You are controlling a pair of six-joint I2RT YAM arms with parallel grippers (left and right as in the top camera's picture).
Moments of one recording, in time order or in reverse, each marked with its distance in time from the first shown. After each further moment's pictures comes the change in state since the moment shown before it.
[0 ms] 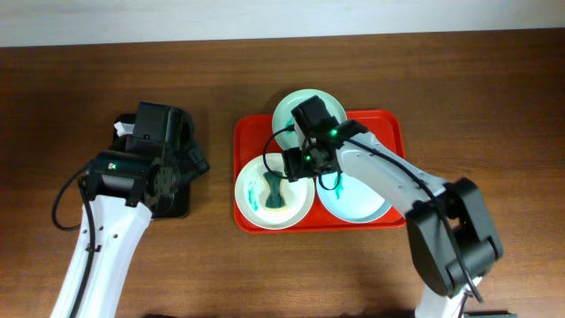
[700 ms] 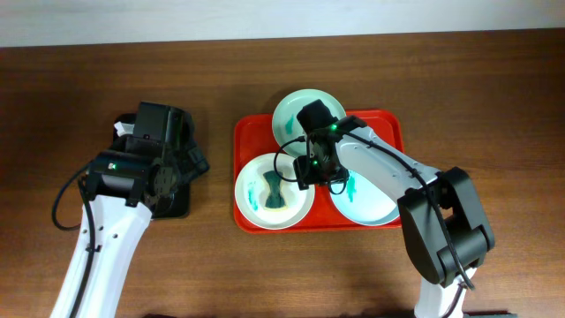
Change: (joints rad) left arm 0.000 0.000 0.000 0.000 0.006 0.003; right arm -0.034 0.048 0.029 -0.165 0.027 0.002
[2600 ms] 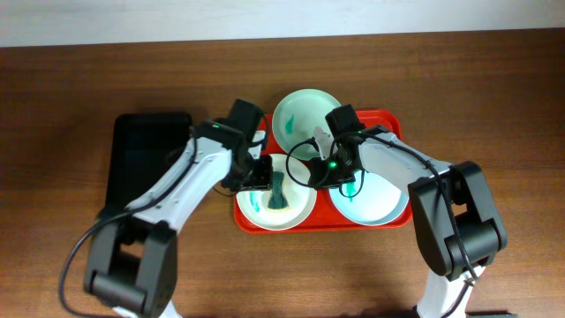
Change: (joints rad) left arm -0.230 0.507 -0.001 0.246 0.455 0.341; right arm -0.129 -0.001 -0.167 0.219 -0.316 -0.149
